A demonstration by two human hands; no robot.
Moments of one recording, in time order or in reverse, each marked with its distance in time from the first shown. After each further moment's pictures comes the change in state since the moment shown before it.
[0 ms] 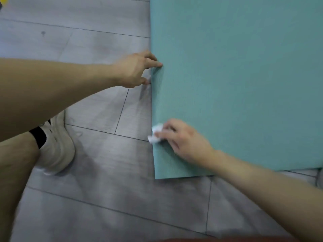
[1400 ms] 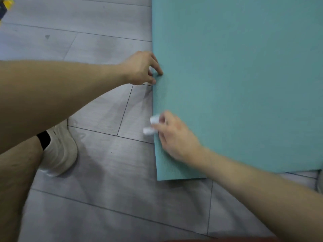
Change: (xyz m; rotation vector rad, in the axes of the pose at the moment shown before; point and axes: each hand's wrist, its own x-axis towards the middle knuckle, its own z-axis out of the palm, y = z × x) left_hand 0.019 0.002 0.001 -0.122 0.054 -0.085; right_hand 0.028 -0.016 0.015 -0.084 0.000 0.162
